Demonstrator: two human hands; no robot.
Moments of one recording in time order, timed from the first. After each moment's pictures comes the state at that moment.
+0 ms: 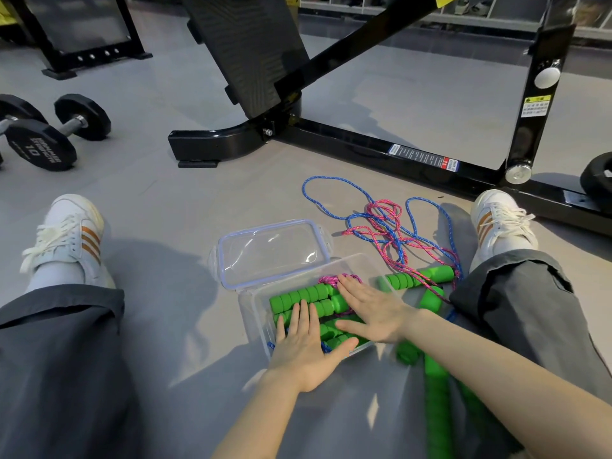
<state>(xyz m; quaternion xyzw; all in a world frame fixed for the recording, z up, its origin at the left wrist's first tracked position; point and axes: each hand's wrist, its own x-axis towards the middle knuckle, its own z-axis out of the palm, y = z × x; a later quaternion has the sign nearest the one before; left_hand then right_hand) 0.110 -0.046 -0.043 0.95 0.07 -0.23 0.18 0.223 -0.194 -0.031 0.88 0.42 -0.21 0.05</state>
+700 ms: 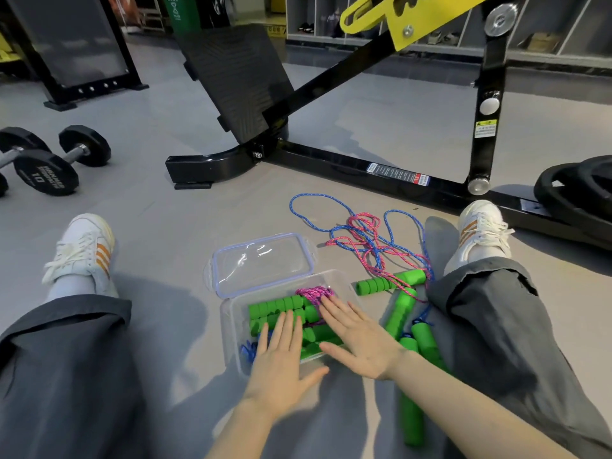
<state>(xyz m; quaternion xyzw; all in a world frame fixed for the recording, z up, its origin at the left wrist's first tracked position) 0.067 -0.040 -0.039 1.00 0.00 -0.06 0.07 0.151 -0.211 -0.020 0.90 0.42 -0.12 -0.07</state>
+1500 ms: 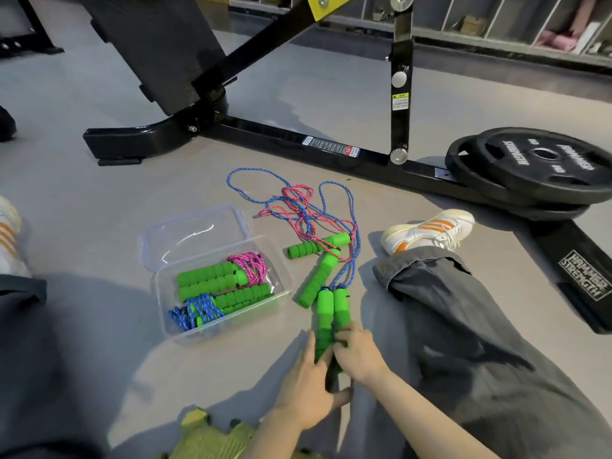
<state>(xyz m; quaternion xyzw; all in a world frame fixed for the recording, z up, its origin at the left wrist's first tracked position) 0.013 -0.208 -0.064 0.94 -0.06 -0.19 0.29 0.070 -0.322 -0.047 0.95 0.05 -0.18 -0.24</state>
